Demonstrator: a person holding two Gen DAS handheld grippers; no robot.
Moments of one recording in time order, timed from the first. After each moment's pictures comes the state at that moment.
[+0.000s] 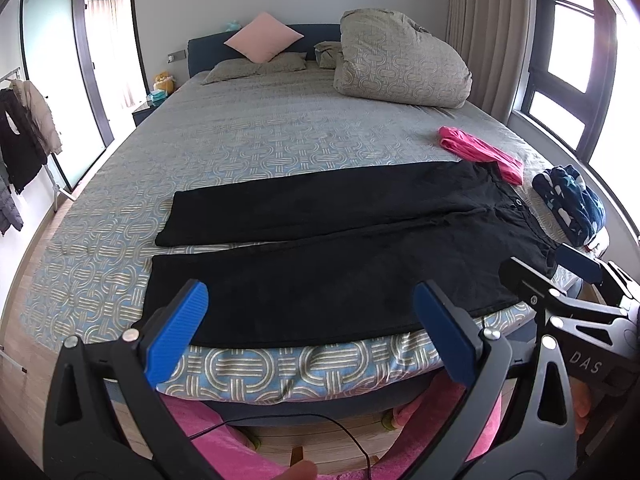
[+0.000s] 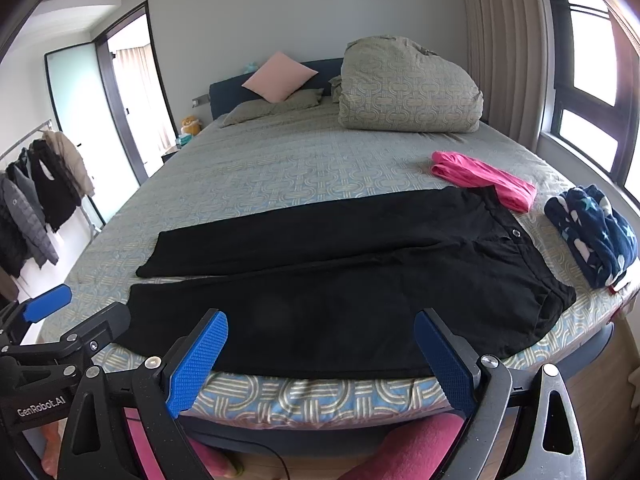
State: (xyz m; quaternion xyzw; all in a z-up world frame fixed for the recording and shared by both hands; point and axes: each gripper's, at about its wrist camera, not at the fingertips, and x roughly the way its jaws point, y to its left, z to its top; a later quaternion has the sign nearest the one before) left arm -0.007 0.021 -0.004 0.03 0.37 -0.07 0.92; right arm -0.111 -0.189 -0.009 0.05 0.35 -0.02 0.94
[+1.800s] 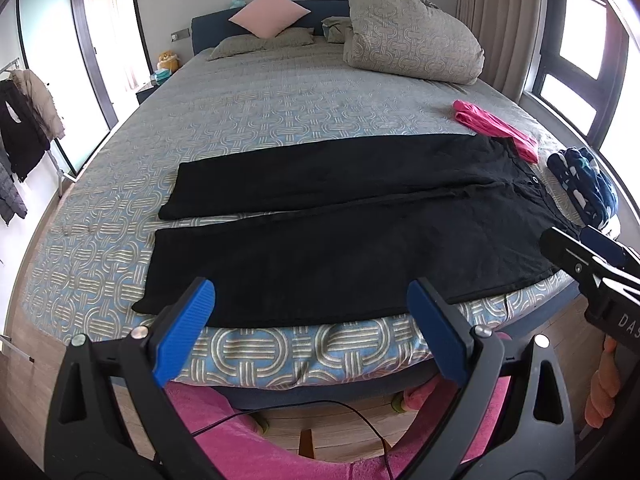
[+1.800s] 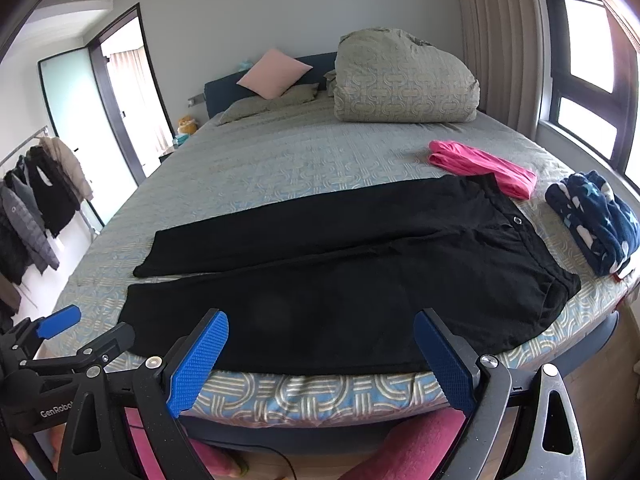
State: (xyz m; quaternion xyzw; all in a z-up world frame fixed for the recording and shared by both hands) left arm 0.002 0.032 -0.033 0.04 0.41 -0.05 0.91; right arm -0.109 -0.203 -0.022 0.07 0.36 -0.02 0.93
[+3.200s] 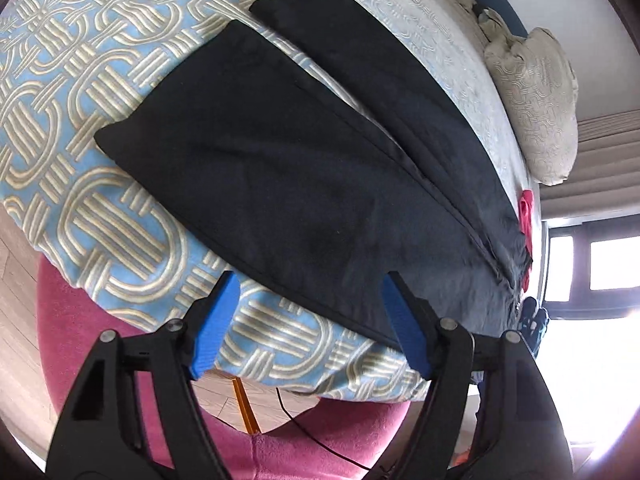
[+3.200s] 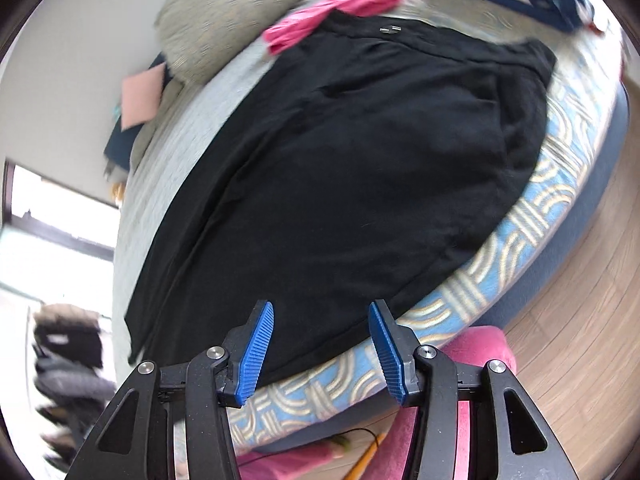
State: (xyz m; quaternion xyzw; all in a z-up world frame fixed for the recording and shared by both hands) left arm 0.069 0.170 -0.153 -0.34 0.58 0.02 0.74; right arm -0.079 -0.402 -0.155 0.40 0.45 -0.10 0.79
